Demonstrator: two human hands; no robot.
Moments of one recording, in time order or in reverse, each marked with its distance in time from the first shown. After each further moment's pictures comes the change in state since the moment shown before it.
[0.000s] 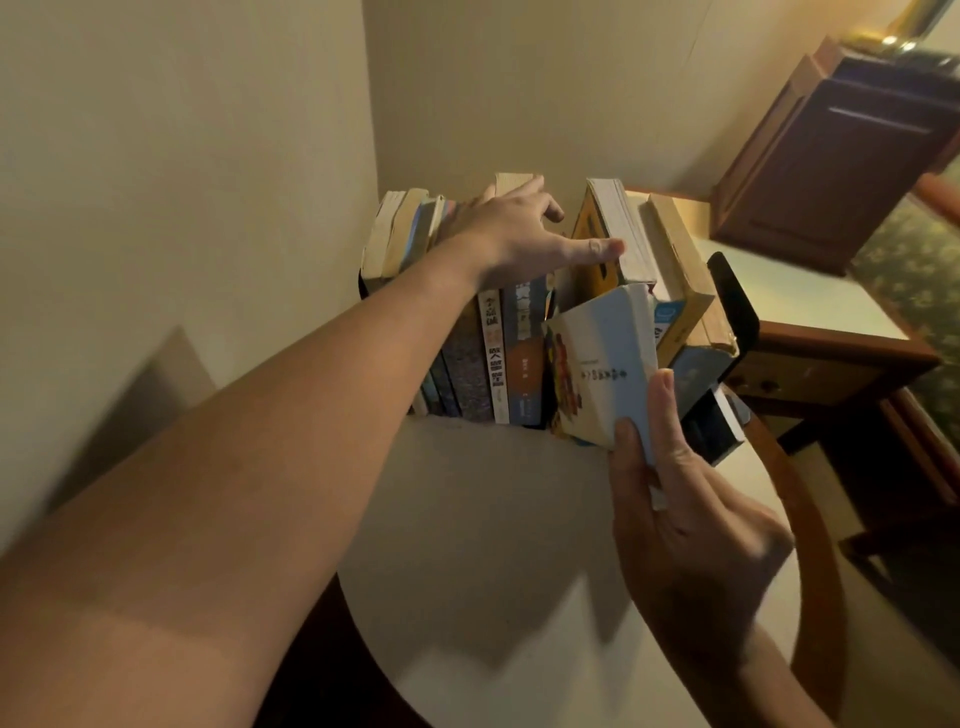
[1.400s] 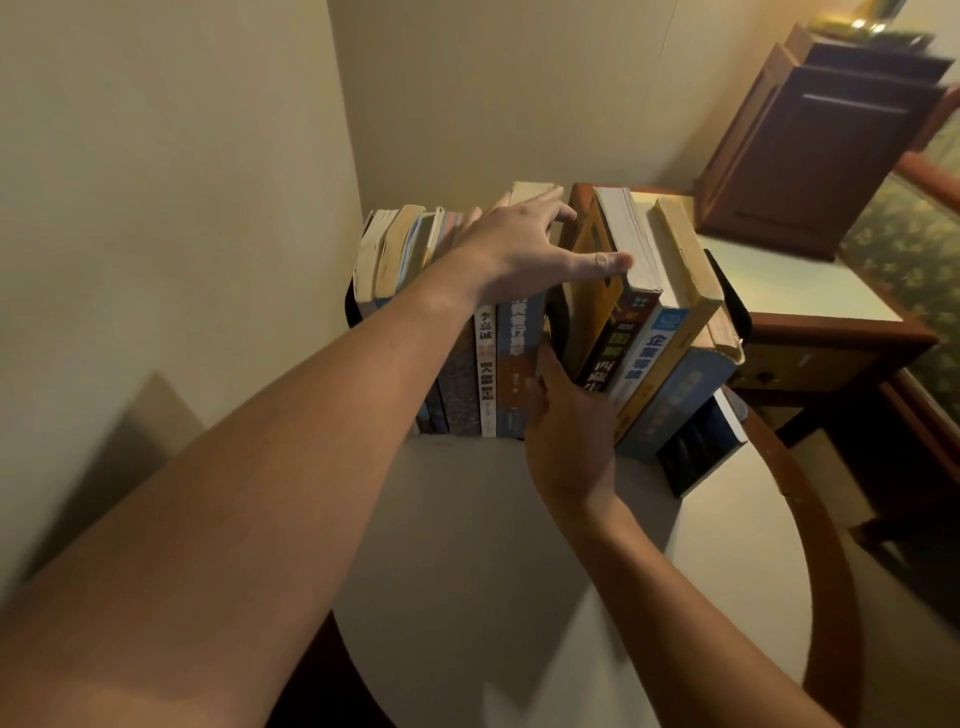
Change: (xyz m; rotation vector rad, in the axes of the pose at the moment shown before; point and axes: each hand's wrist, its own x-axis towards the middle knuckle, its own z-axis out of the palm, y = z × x) left_hand 0.012 0.014 0.009 -0.063 -0.017 0.116; right_hand 0.017 0.029 0.120 0.028 -0.176 0.324
